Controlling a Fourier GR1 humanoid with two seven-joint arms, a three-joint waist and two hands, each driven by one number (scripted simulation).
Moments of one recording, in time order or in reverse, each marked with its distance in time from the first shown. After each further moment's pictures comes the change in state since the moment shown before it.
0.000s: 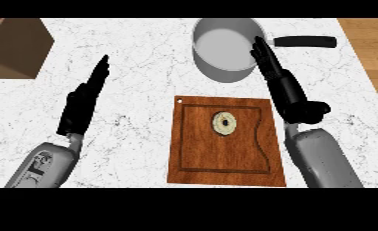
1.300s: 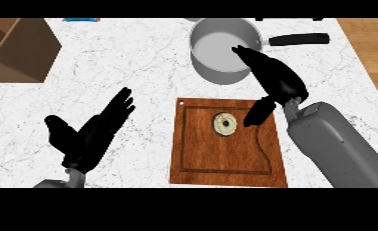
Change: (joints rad) left arm 0.234 -0.103 0.003 -0.205 0.295 -0.225 0.103; right arm -0.232 -0.214 0.253 -0.036 0.535 0.249 0.670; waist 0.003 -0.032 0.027
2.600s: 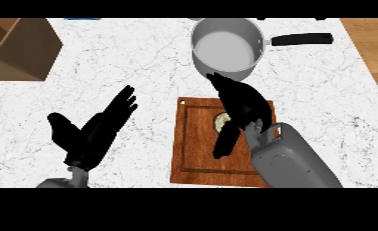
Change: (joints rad) left arm -0.002 -0.068 0.050 -0.010 -0.060 -0.052 0.043; right arm 0.051 0.252 0.028 -0.154 0.024 0.197 0.455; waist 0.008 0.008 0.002
